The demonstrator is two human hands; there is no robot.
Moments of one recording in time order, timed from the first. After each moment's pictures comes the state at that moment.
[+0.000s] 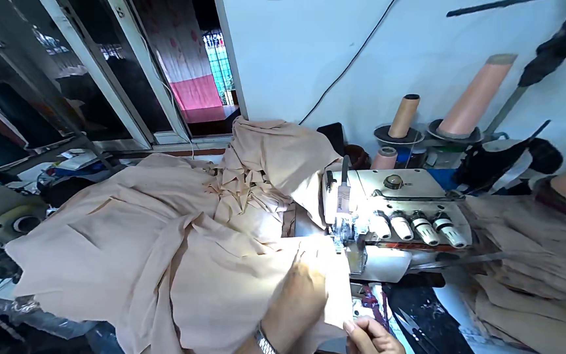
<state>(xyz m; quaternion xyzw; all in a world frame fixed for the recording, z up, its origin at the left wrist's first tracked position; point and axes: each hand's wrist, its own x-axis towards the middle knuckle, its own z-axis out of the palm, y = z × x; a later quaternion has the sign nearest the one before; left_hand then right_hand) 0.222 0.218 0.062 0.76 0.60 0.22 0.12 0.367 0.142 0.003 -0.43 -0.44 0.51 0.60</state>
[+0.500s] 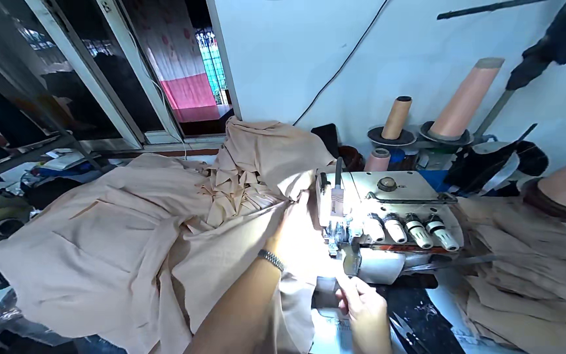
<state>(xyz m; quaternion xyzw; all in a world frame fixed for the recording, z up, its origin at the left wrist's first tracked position) 0.222 0.324 0.115 0.73 0.64 0.19 0.14 0.349 0.206 0.019 -0.51 -0.44 0.38 0.64</state>
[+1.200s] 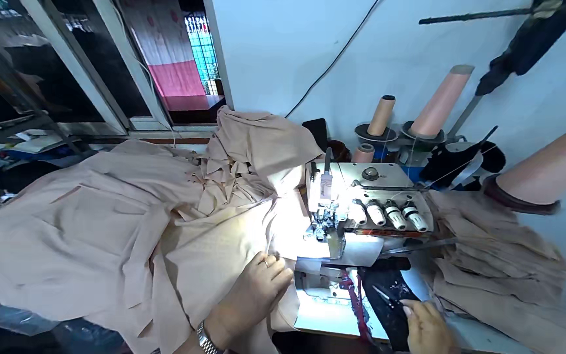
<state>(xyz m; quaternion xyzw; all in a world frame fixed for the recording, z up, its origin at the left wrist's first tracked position) 0.151 0.204 0.032 0.88 0.34 0.30 -0.13 0.487 0.149 -0.016 -0.67 -0.65 0.07 0.34</state>
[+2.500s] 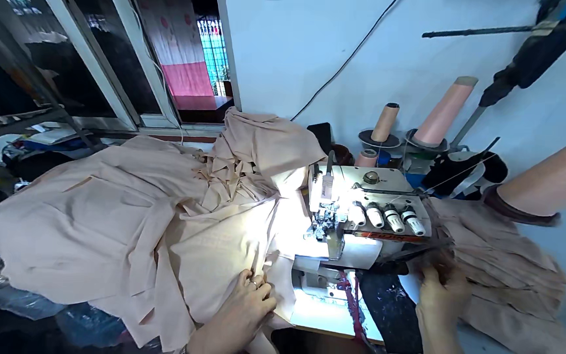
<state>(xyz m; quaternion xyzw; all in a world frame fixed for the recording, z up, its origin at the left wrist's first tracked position) 0.132 0.163 0.004 0.91 0.40 0.12 -0.05 0.503 0.240 0.002 -0.63 -0.37 0.13 0.67</state>
